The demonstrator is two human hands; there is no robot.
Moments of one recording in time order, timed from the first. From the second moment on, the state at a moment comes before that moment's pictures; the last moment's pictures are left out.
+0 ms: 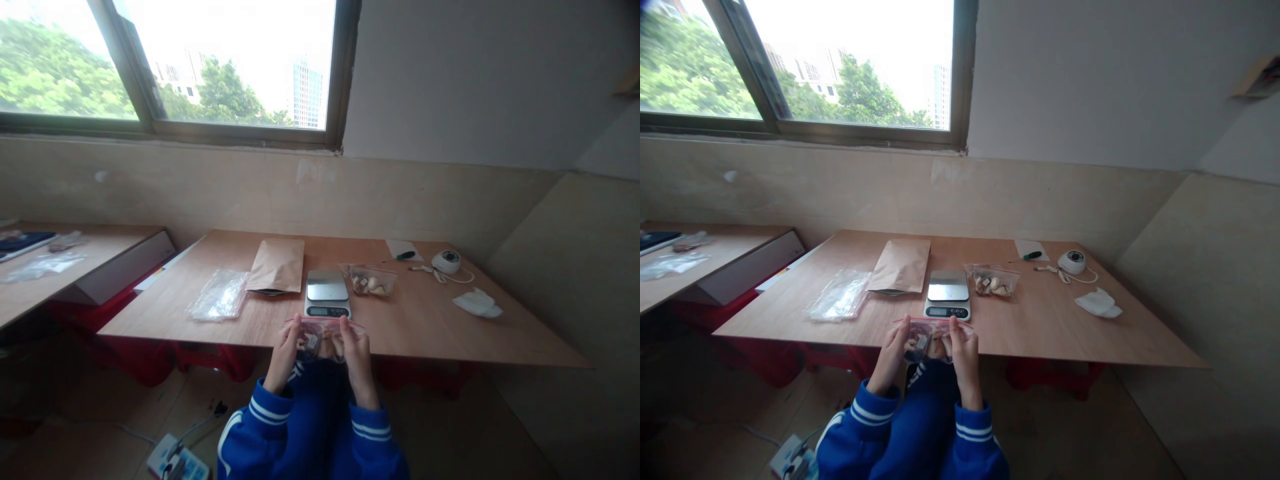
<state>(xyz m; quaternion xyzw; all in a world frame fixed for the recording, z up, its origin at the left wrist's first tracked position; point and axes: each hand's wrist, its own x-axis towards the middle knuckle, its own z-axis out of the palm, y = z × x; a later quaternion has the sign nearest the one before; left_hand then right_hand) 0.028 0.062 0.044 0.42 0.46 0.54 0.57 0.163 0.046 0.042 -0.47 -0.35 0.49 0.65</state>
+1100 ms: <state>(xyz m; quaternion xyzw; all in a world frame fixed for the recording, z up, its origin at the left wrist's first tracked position) -0.013 0.065 0.043 0.49 0.46 0.46 0.57 0.266 0.043 0.007 -0.60 -0.18 0.26 0.73</state>
